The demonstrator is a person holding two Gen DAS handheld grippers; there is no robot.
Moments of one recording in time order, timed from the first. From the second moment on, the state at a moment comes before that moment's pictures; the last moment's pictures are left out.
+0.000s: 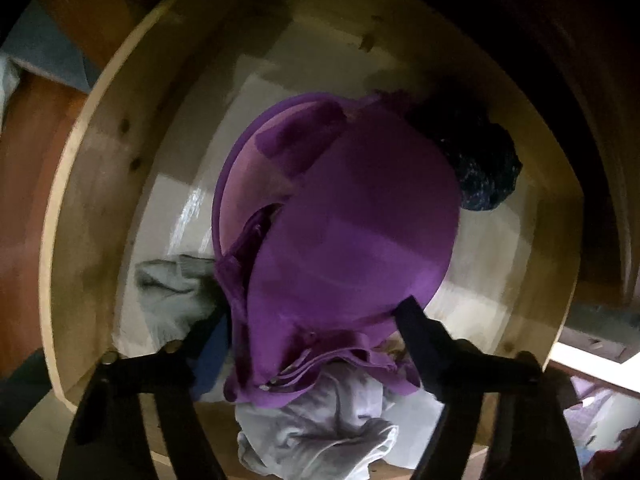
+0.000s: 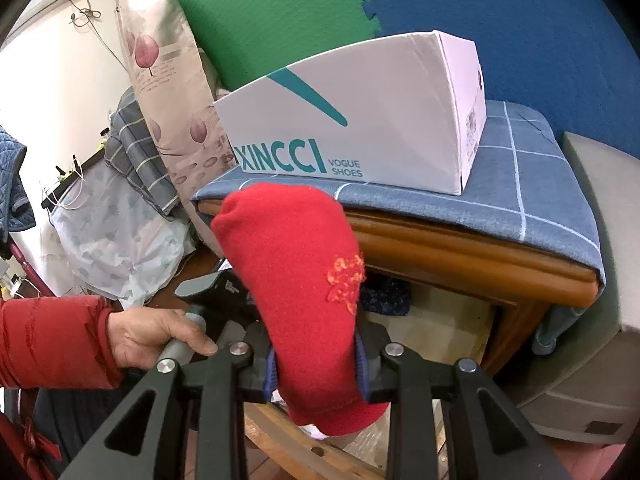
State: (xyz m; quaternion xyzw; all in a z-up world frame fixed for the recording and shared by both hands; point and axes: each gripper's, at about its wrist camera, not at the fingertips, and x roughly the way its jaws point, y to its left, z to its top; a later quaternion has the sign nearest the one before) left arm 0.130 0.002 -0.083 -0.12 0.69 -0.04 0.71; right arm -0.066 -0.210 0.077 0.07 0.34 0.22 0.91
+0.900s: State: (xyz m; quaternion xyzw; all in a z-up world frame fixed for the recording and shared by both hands) left arm 0.097 0.034 -0.052 -0.12 0.64 -0.08 0.76; right arm -0.062 -0.205 0.069 0.06 0.35 0.21 0.91
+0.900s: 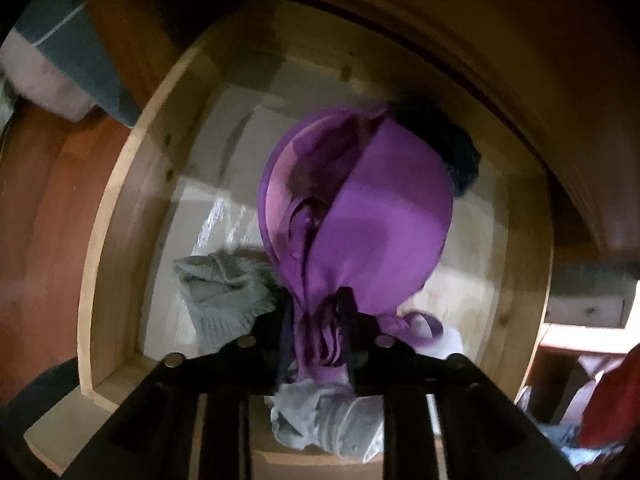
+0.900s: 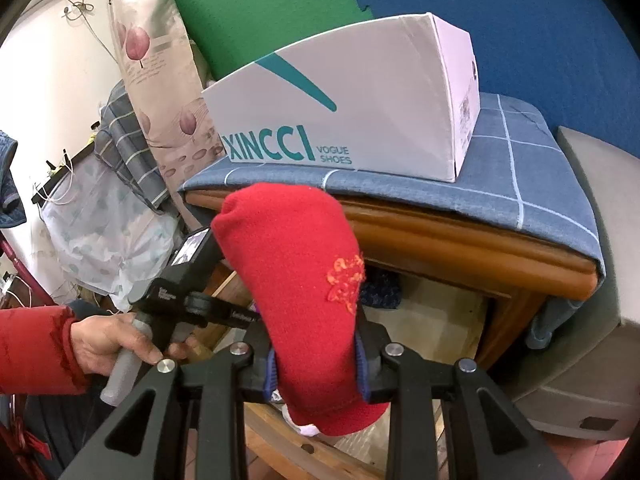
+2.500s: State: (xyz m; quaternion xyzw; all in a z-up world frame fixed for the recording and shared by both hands) left arm 0.113 0.064 -0.091 -0.33 0.62 -0.08 0.70; right arm -0.065 -0.200 0.067 0.05 0.35 0.21 0.91
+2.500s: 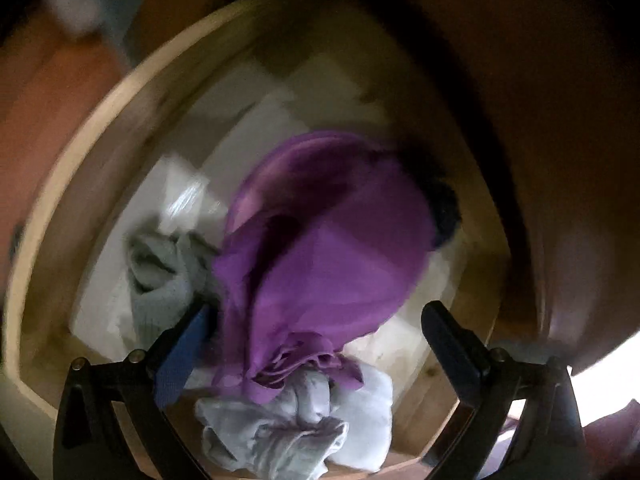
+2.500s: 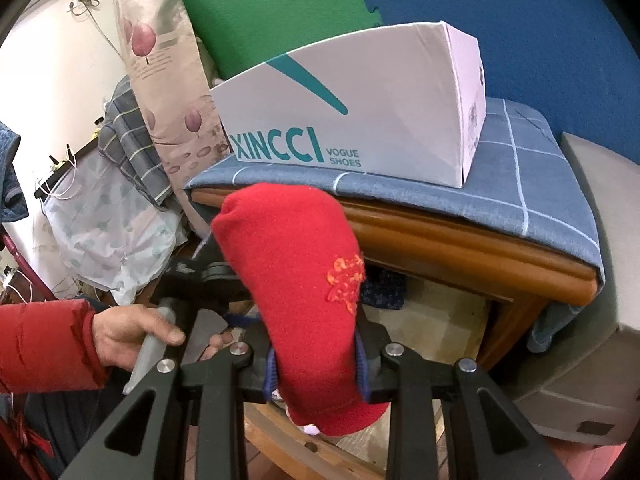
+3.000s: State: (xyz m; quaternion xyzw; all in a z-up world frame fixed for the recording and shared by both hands) left arm 0.132 0.030 -0.086 -0.27 0.63 -0.05 0.73; right arm -0.060 -0.196 0.067 0.05 0.36 0.20 0.91
